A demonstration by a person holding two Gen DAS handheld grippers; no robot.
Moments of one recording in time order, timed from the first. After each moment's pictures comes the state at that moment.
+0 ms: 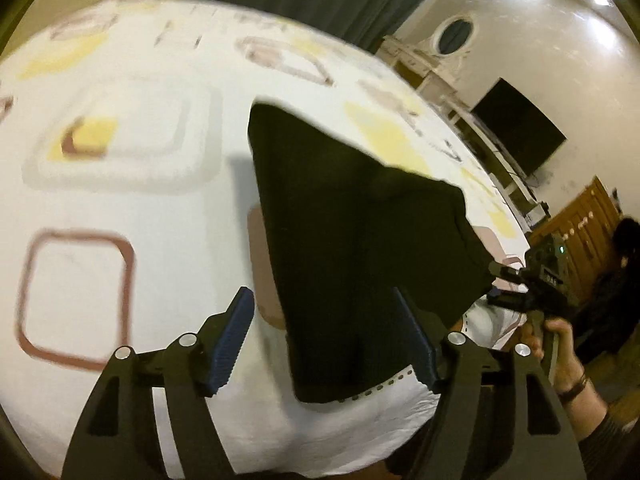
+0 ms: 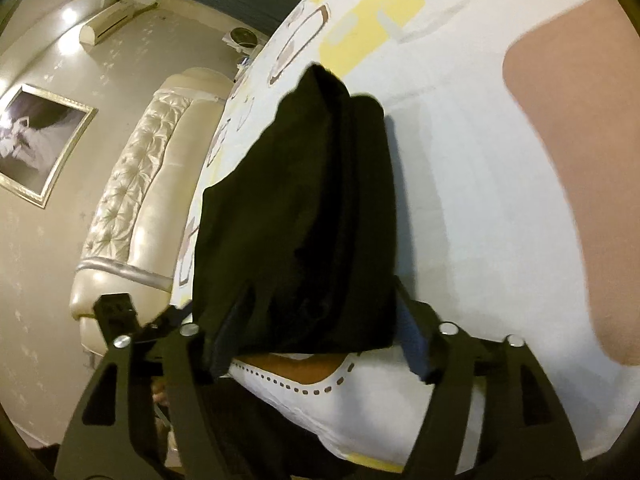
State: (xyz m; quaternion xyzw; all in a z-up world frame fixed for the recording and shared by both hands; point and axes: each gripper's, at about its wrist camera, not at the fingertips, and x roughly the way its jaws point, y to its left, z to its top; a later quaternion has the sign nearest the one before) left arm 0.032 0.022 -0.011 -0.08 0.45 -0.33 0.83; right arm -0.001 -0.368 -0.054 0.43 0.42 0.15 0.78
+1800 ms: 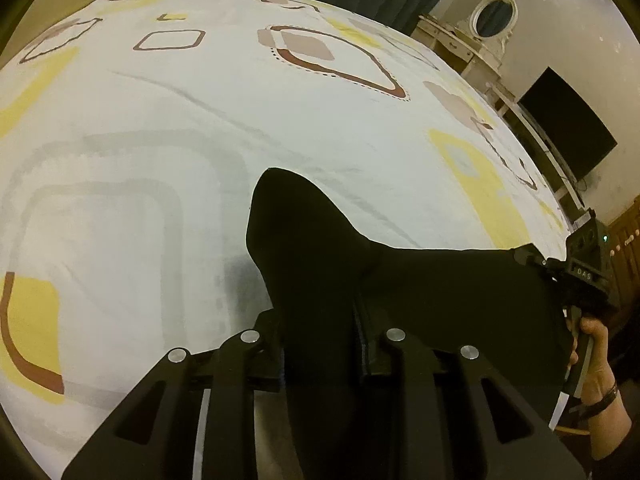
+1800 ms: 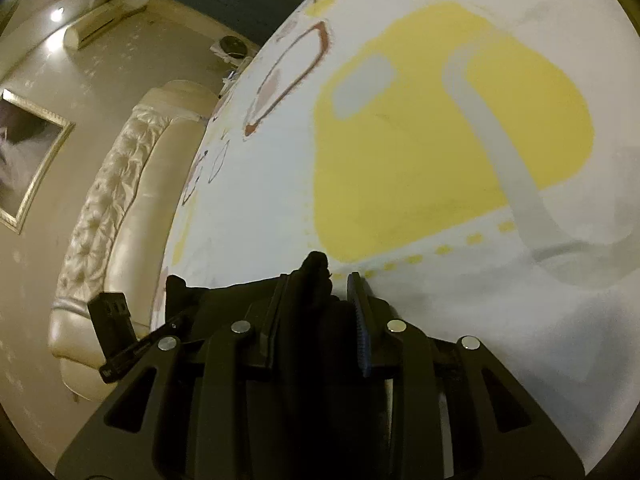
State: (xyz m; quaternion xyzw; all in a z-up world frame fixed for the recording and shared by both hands) left arm 0.241 -0.033 -0.057 -0.05 0.50 -0.27 0.82; right arm 0.218 -0.390 -0.082 0.42 0.42 0.13 0.79
